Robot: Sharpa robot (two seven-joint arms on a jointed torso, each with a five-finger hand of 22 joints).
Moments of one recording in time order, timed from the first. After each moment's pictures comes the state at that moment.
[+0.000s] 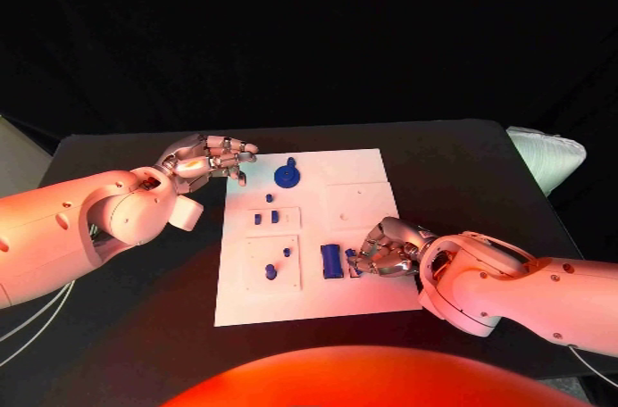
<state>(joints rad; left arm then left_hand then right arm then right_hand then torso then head) 1.15 -0.92 -0.05 1.47 -0.16 -0.05 0.26 1.35 -0.20 0.52 0.05 0.12 0.86 0.18 0.30 0.27 0.84 0.13 0.62 0.13 0.95 0.06 1.18 0.45 0.17 0.93 0.16 0.78 0.76 1.07 -1.00 -0.23 1.93 -1.21 -0.49 -0.52 1.09 -0.21 0.33 0.29 0.44 1.09 0.06 0.40 0.34 1.46 -0.01 1.52 1.31 1.47 -0.07 1.57 1.31 0.09 1.46 0.03 1.17 1.31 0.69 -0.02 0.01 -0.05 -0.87</state>
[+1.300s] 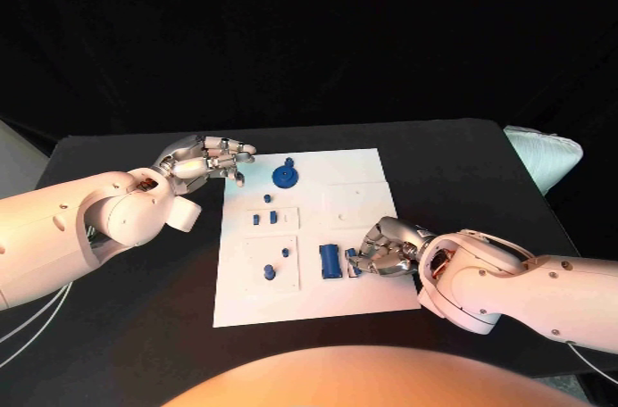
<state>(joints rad) 1.15 -0.91 -0.05 1.46 -0.16 -0.05 0.26 1.35 -0.20 0.51 0.06 0.12 0.86 0.19 0.30 0.27 0.84 0.13 0.62 0.13 0.95 0.06 1.18 0.45 0.17 0.93 0.16 0.77 0.76 1.07 -1.00 -0.23 1.93 -1.21 -0.46 -0.49 1.22 -0.17 0.43 0.22 0.38 1.10 0.04 0.42 0.34 1.47 -0.02 1.56 1.31 1.46 -0.08 1.57 1.31 0.08 1.46 0.03 1.20 1.31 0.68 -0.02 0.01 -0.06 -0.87</state>
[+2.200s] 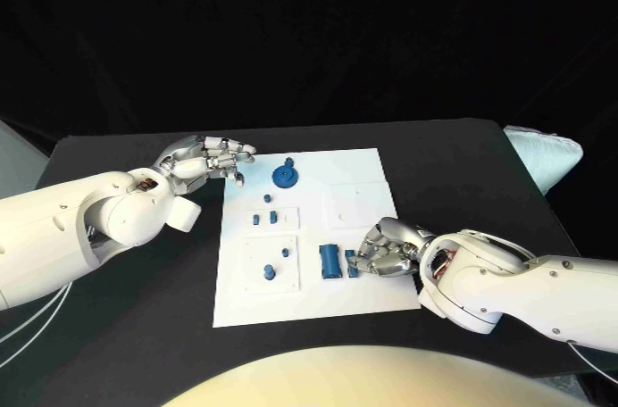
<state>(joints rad) 1.15 -0.91 -0.05 1.46 -0.16 -0.05 0.25 1.34 -0.20 0.51 0.06 0.12 0.86 0.19 0.30 0.26 0.84 0.13 0.62 0.13 0.95 0.06 1.18 0.45 0.17 0.93 0.16 0.77 0.76 1.07 -1.00 -0.23 1.92 -1.20 -0.46 -0.47 1.10 -0.20 0.41 0.29 0.38 1.11 0.04 0.43 0.35 1.47 -0.03 1.56 1.31 1.46 -0.08 1.57 1.31 0.08 1.47 0.03 1.20 1.31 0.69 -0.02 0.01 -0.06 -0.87</state>
